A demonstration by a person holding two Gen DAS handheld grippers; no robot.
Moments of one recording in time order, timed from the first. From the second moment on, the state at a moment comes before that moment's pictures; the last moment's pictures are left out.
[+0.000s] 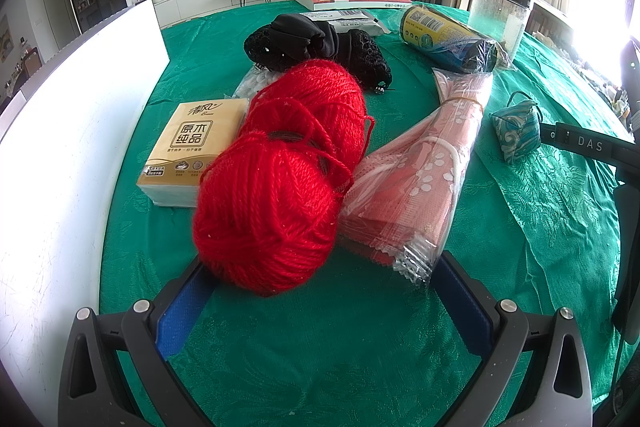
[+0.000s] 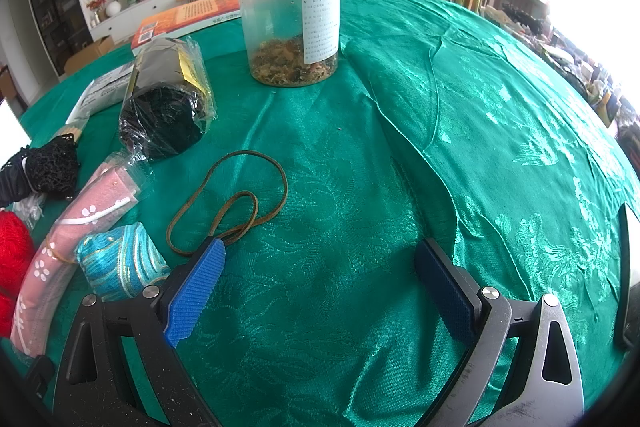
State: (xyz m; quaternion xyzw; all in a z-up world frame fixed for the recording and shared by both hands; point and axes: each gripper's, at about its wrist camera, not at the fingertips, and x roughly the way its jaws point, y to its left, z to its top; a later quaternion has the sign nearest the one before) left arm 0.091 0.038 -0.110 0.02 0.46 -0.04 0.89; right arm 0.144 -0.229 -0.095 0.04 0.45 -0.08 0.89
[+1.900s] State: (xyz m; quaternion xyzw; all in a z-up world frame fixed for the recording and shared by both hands) left arm 0.087 0.048 -0.067 0.00 0.50 -0.07 0.86; right arm 0.144 -0.228 -0.094 0.04 0.45 -0.08 0.89
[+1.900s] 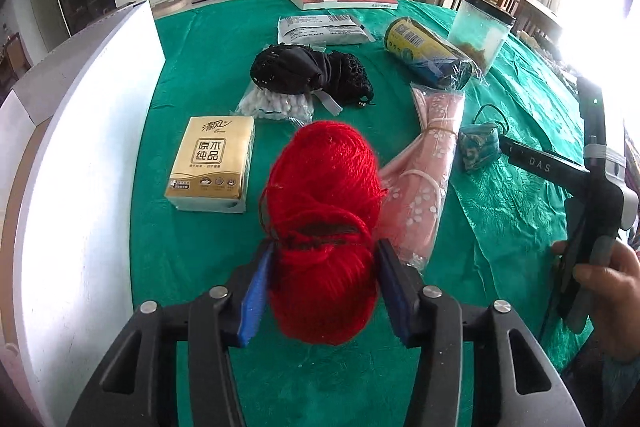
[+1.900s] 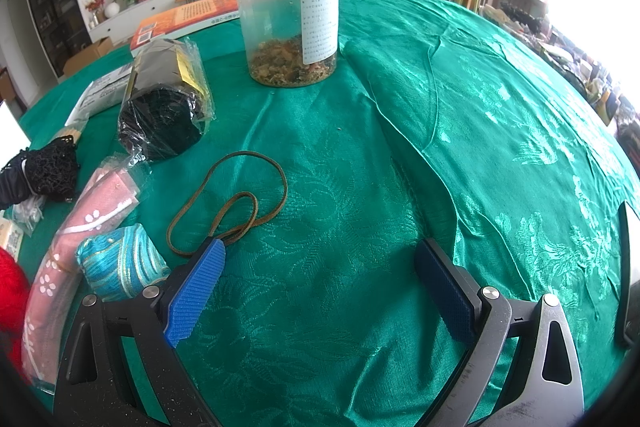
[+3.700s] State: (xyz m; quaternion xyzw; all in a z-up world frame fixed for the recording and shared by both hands) left arm -0.051 0.277 0.041 -0.03 0.35 0.21 0.91; right arm 0.029 0.043 0.072 0.07 0.39 0.43 0.81
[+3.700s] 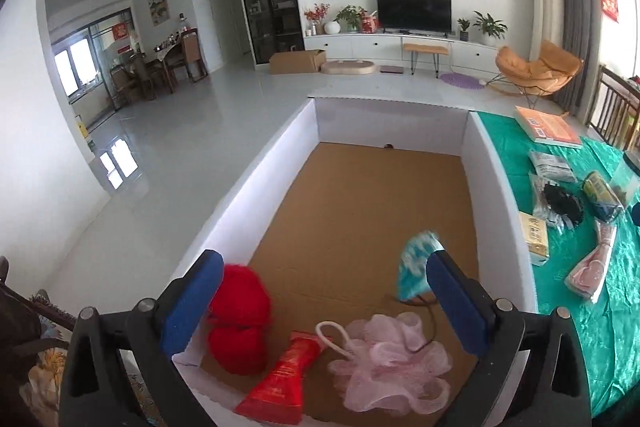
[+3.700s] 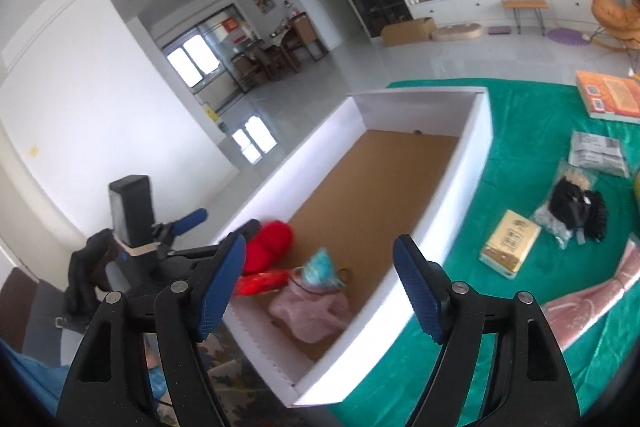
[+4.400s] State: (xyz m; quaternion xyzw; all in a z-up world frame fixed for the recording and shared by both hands) left arm 0.038 0.056 -0.094 0.02 0.47 -0.03 0.88; right arm 0.055 -0.158 -0.077 0.00 0.43 0.03 0.90
